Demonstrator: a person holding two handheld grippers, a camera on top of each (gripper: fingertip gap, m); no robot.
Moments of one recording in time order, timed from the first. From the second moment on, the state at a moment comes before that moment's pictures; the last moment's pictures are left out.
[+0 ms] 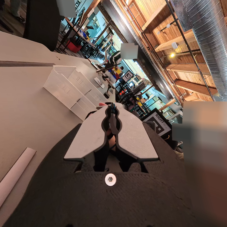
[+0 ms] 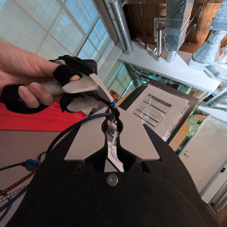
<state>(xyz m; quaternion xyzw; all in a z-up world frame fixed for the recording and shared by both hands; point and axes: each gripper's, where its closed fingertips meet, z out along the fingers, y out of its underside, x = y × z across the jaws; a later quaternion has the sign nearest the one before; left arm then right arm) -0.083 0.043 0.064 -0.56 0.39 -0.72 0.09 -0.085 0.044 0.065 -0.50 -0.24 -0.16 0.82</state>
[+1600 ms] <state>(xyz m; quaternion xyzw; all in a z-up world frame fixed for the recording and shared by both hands) -0.114 0.108 -0.116 -0.65 0.73 -0.16 0.15 -0.040 0.039 0.084 -0.52 -0.20 -0.10 0.82</state>
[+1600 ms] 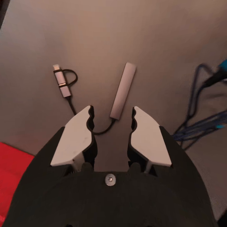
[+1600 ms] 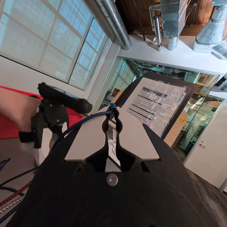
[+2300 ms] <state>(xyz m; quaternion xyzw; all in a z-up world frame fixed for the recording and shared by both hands) -0.117 0.100 -0.159 -0.64 0.75 -0.14 0.11 -0.039 0.044 0.080 -0.53 -0.20 -0.11 0.82</state>
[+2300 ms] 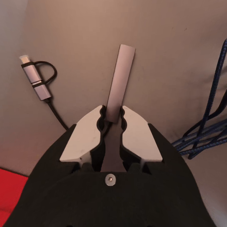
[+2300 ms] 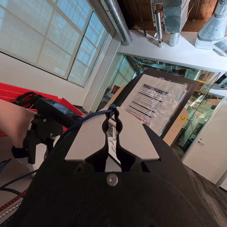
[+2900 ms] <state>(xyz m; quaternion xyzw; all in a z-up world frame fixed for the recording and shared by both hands) -0.082 0.103 -0.075 -0.69 0.58 -0.41 0.16 -0.044 0.058 0.062 -0.59 -0.23 -0.12 0.77</state>
